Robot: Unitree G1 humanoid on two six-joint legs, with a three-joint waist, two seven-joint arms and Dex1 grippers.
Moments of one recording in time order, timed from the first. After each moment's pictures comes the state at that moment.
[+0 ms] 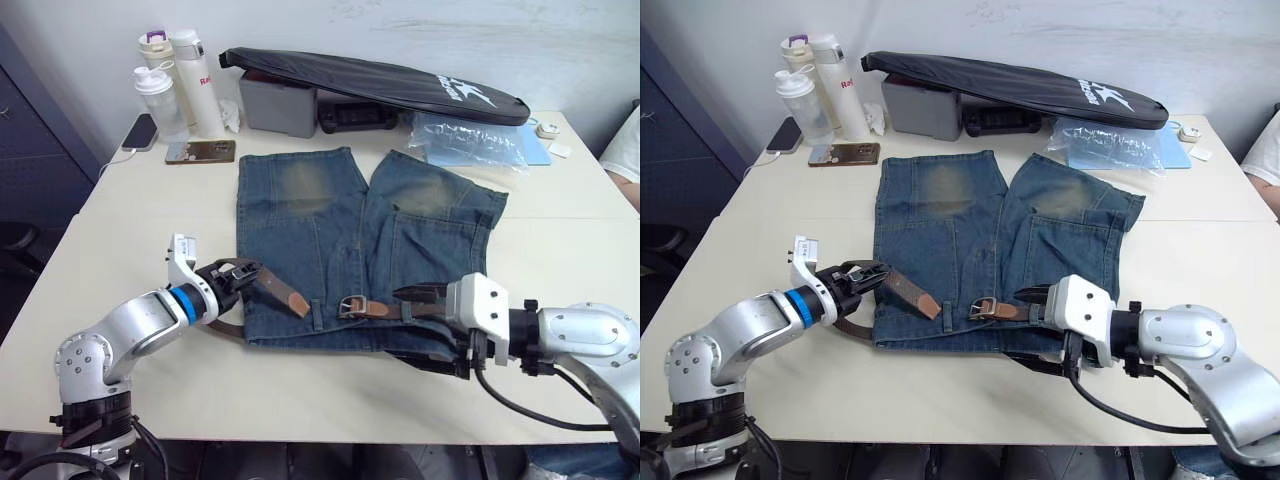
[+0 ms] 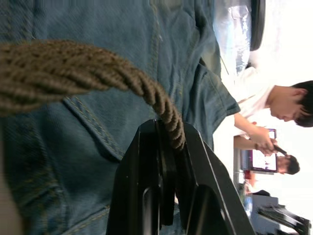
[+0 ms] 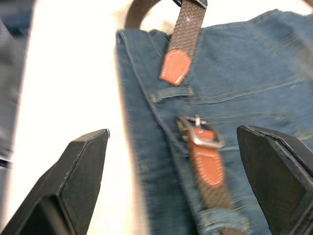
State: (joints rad) left arm -0.25 0.45 0.34 -0.19 -1.96 1.02 0.72; right arm -0.10 -0.90 -0.10 -0.73 0.55 0.64 0.95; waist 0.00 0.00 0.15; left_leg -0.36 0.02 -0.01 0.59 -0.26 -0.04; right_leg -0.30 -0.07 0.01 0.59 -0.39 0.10
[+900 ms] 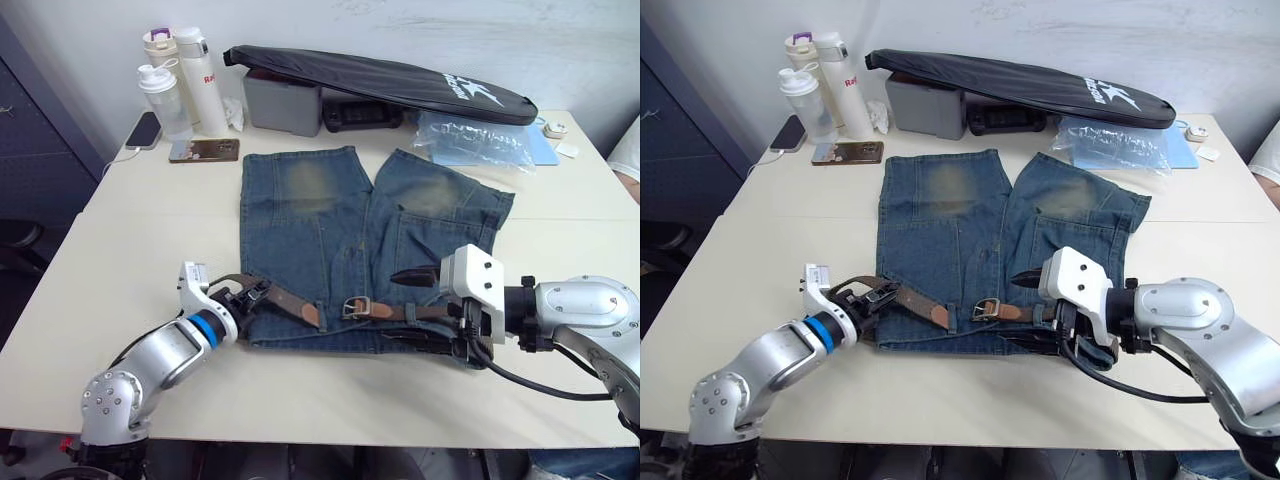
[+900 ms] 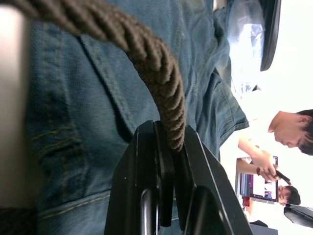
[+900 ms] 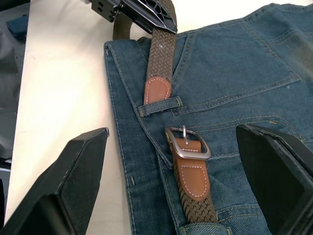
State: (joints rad) left arm -0.05 0.40 0.15 -0.40 -1.82 0.72 0.69; right arm -0.26 -0.94 -0.05 -0.70 0.59 0.76 0.91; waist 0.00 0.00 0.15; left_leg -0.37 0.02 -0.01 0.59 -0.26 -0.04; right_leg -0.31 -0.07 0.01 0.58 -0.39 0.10
